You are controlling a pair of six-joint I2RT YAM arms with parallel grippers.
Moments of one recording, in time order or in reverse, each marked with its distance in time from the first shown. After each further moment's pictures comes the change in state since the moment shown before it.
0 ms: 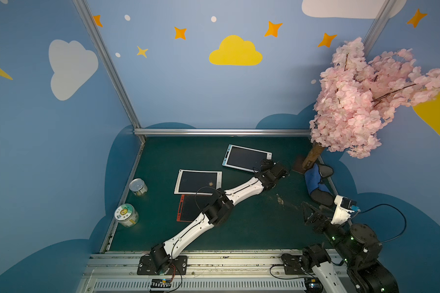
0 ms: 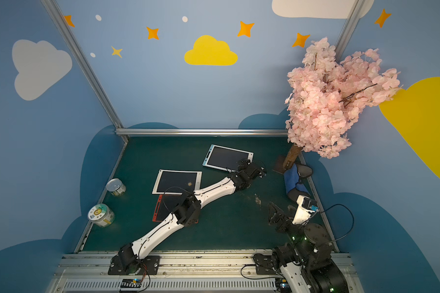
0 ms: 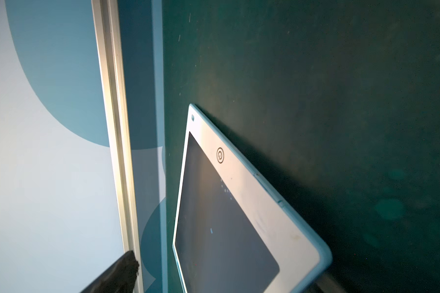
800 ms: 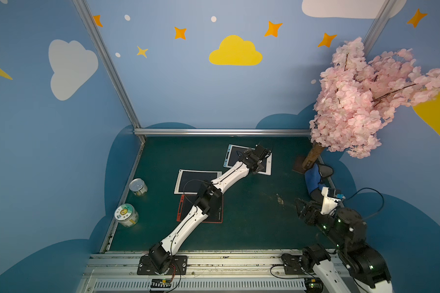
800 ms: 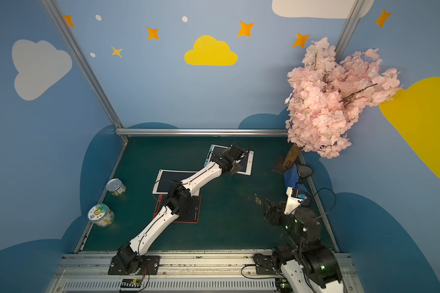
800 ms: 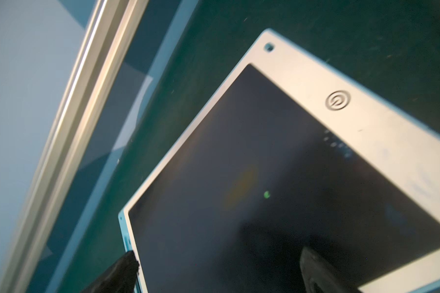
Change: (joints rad) left arm 0.231 -0.085 0.034 -0.248 0.325 -0.585; right arm 0.000 0.267 -0.054 0.101 -0.126 -0.017
